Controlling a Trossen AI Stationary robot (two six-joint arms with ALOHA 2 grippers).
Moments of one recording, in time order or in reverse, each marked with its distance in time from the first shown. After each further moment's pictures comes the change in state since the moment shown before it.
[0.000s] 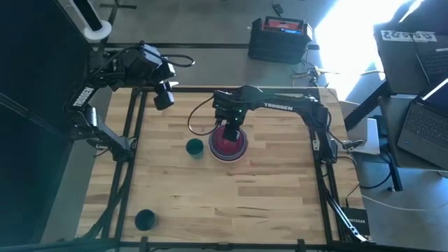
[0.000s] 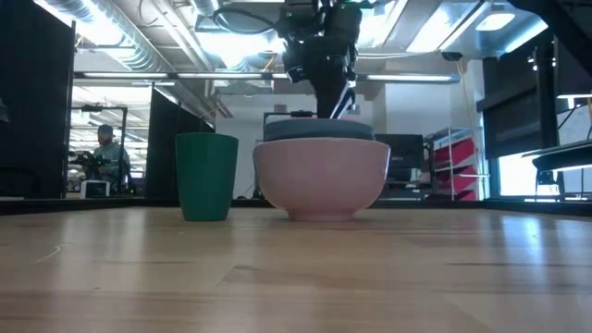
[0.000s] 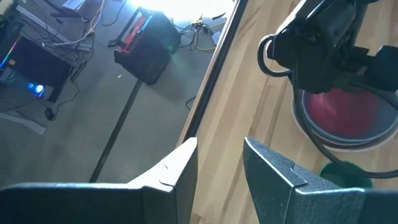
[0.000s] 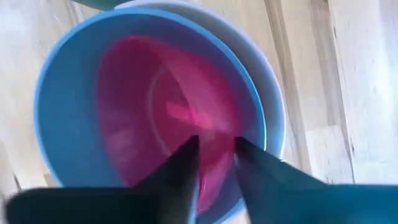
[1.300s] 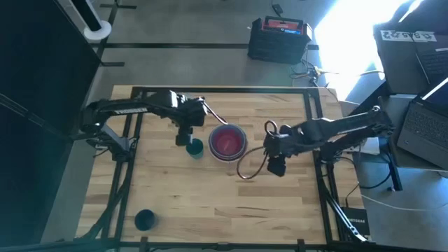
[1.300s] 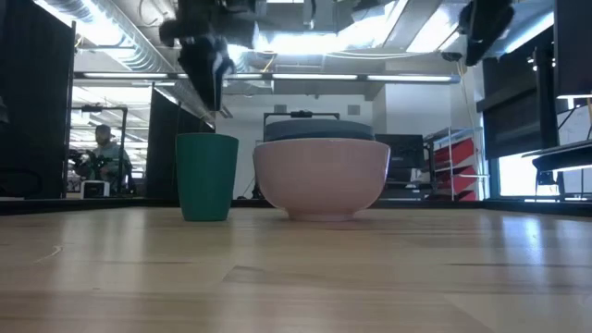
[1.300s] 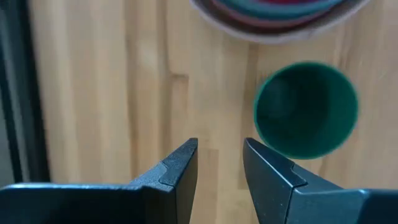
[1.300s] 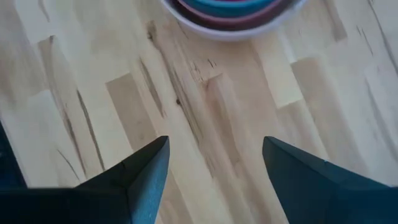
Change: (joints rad) left arm -0.085 0.051 -0.858 0.361 0.229 0.047; right arm 0.504 -0.754 -0.659 0.043 0.265 0.637
